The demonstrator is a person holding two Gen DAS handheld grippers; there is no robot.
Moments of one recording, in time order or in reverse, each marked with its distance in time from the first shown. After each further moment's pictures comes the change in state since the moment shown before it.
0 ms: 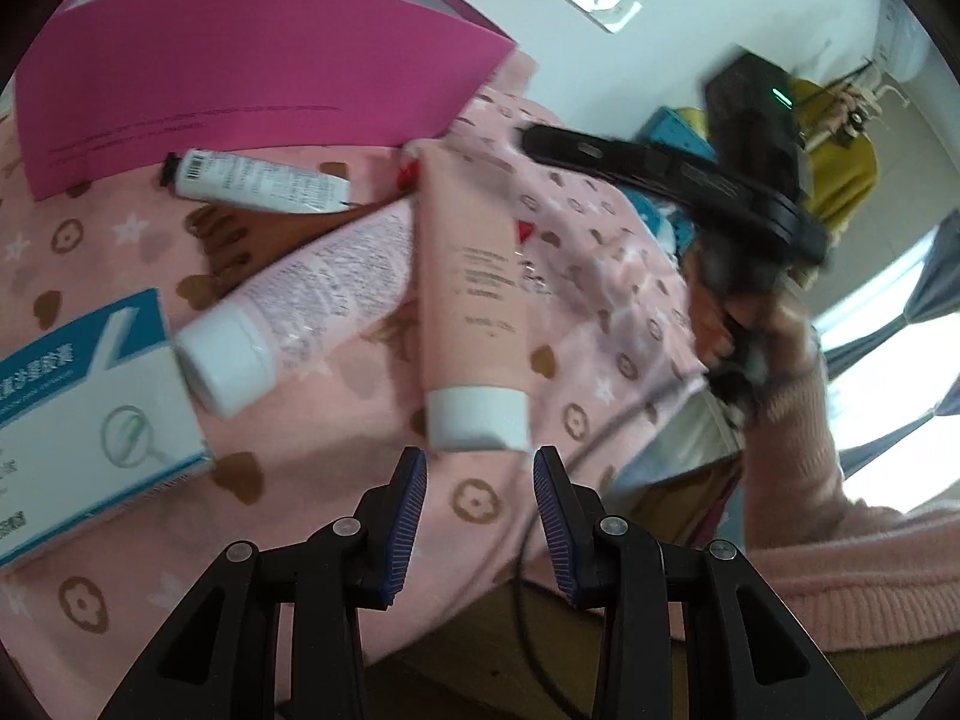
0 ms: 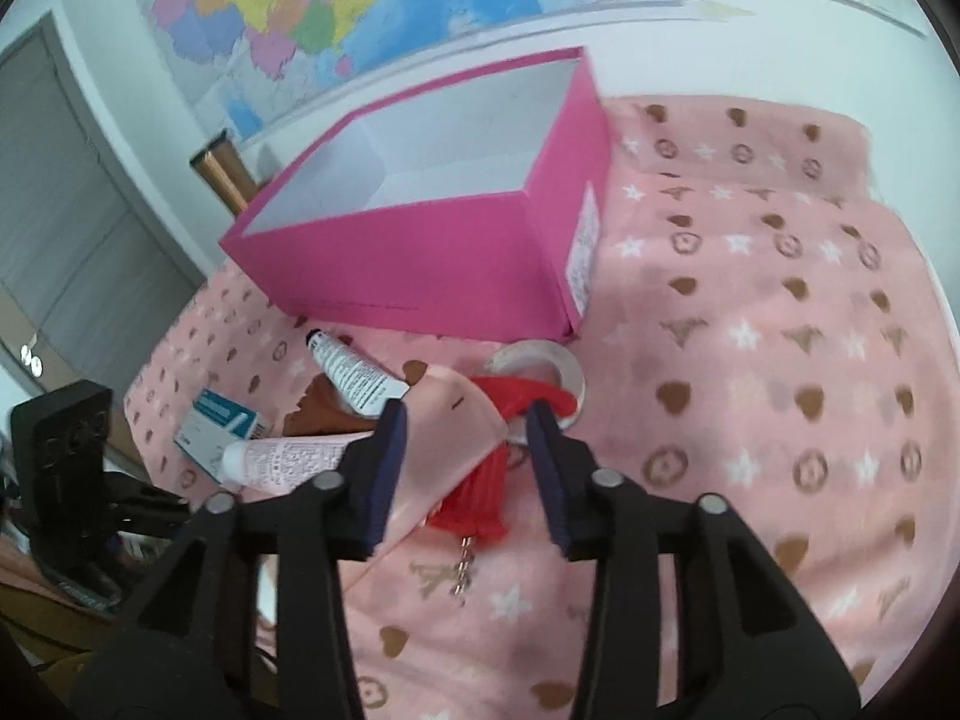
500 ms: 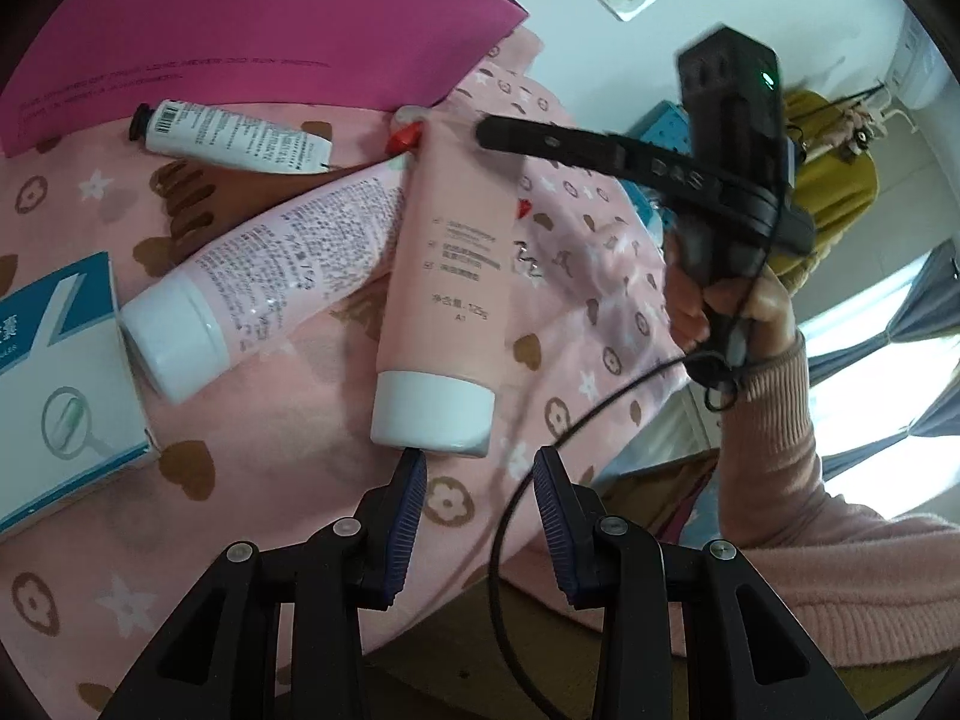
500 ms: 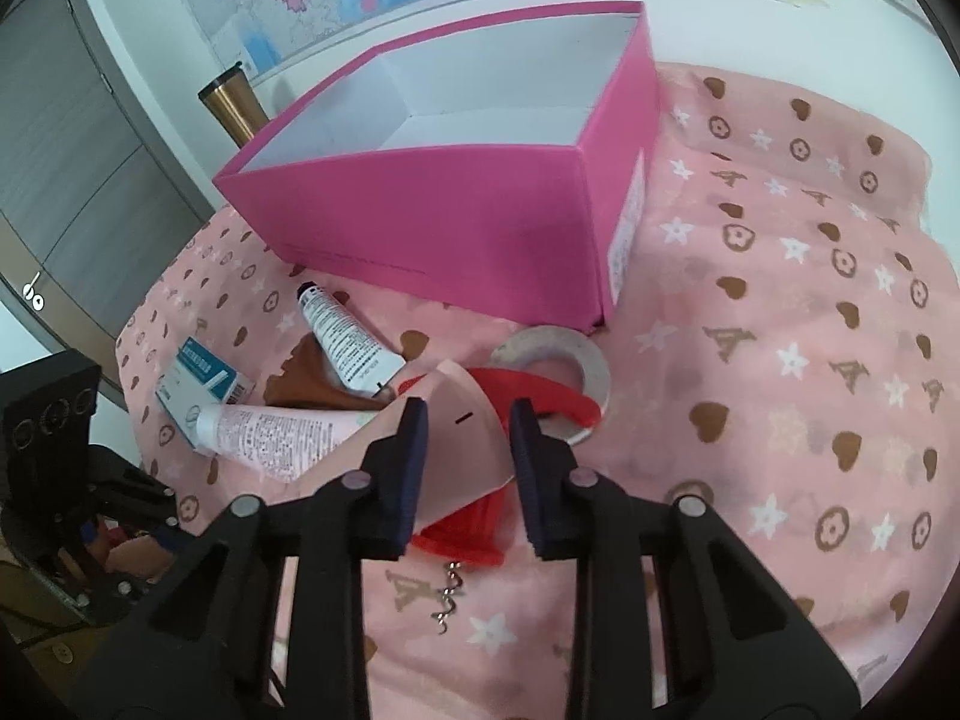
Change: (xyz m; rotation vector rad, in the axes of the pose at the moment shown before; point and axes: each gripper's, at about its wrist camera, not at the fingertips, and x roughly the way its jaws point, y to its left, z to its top) left arm 0.013 0.007 0.007 -0.080 0.044 -0.050; right arm 0.024 -0.001 0.004 -0.081 0.111 0.033
